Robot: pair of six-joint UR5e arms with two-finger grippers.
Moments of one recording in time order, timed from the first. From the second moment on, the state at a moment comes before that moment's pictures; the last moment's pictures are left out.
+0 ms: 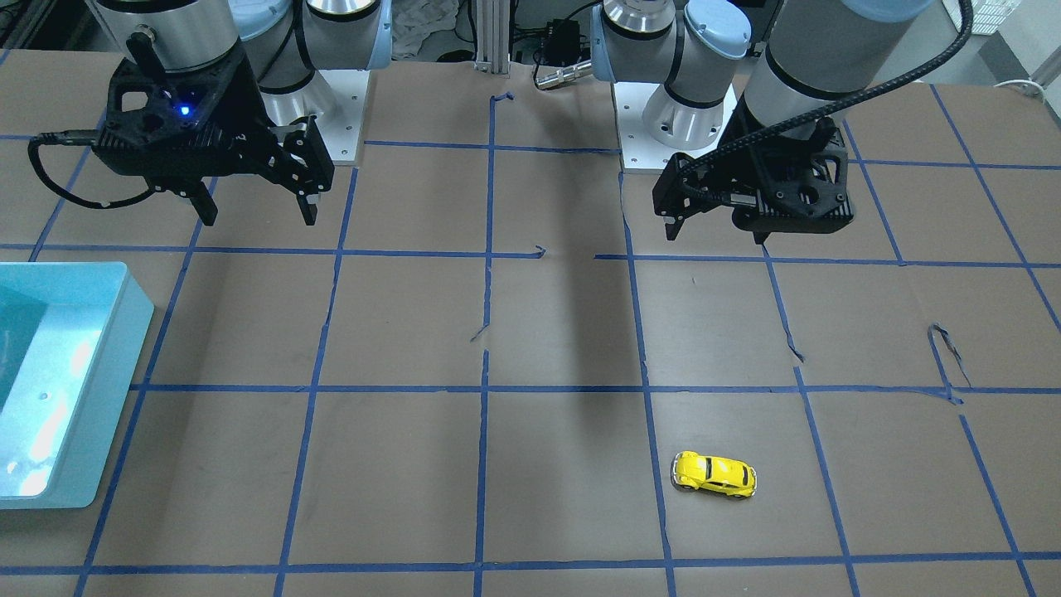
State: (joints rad) left arm -1.58 -1.65 -1.48 -1.62 1.57 0.00; right arm 1.64 -1.55 1.51 -1.65 -1.57 0.04
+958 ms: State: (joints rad) left arm -1.57 -1.66 -1.48 -1.62 1.57 -0.01; right arm 1.64 -1.55 1.51 -1.65 -1.57 0.04
